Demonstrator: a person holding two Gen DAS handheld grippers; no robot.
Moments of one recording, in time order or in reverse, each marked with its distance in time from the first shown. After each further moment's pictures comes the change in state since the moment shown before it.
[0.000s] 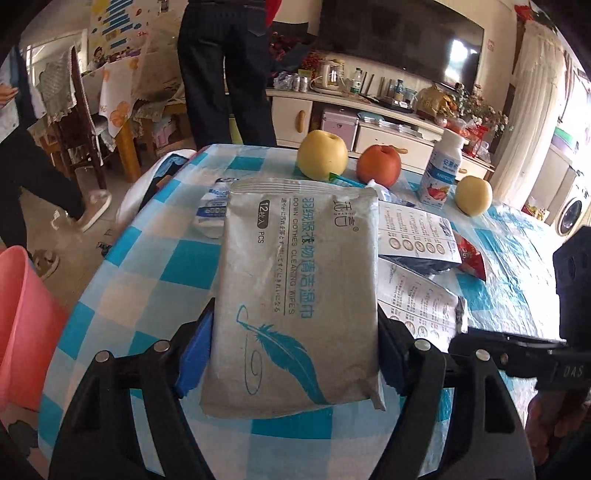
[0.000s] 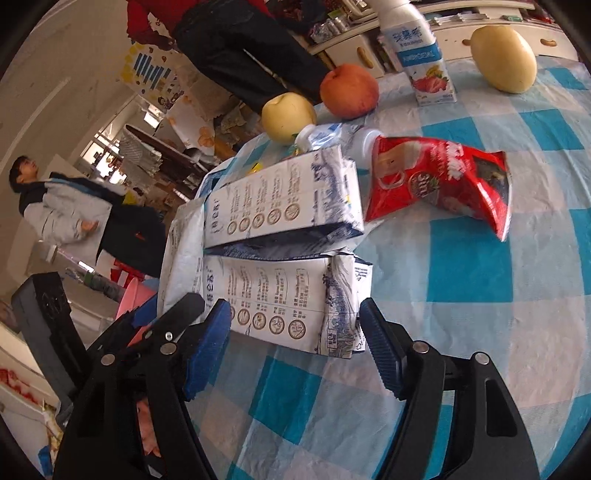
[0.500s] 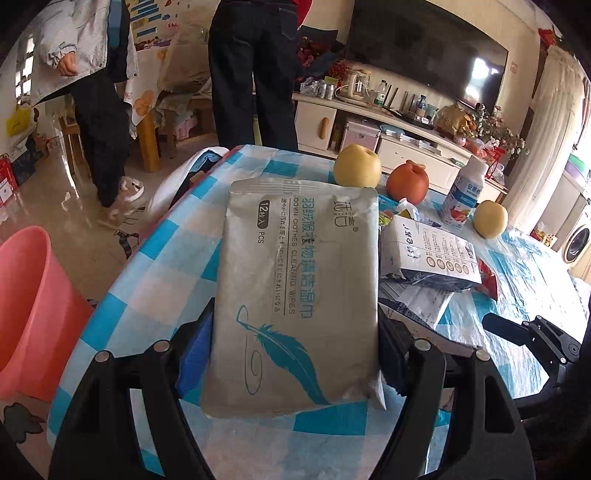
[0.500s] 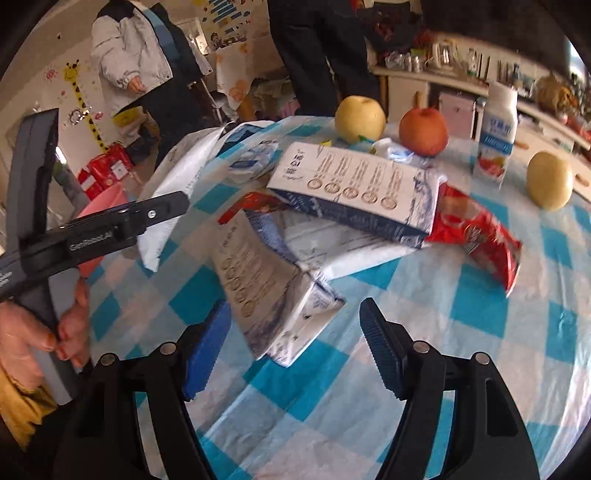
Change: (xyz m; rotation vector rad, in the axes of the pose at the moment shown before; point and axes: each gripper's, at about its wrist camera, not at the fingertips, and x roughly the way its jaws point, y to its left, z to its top) left arm -0.006 0.033 0.001 -0.076 -0.013 0.026; right arm 0.001 0.079 -0.039 -0.472 -0.023 -0.263
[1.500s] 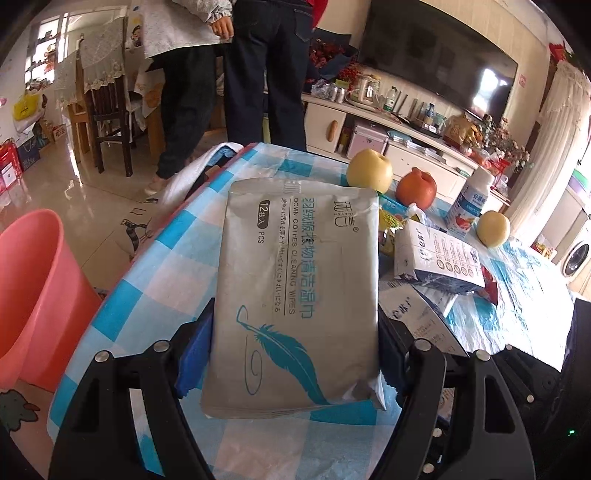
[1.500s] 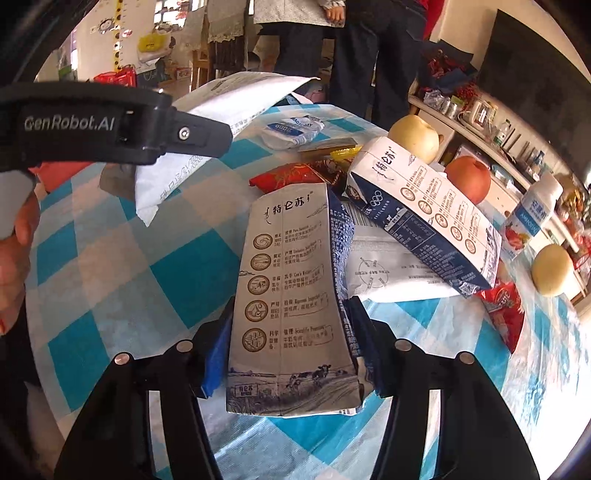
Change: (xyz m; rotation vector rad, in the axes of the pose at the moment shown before) left arm -0.011 0.021 -0.006 -0.064 -0.013 0.009; right arm 0.055 0.065 -0.004 -0.318 0.049 -0.140
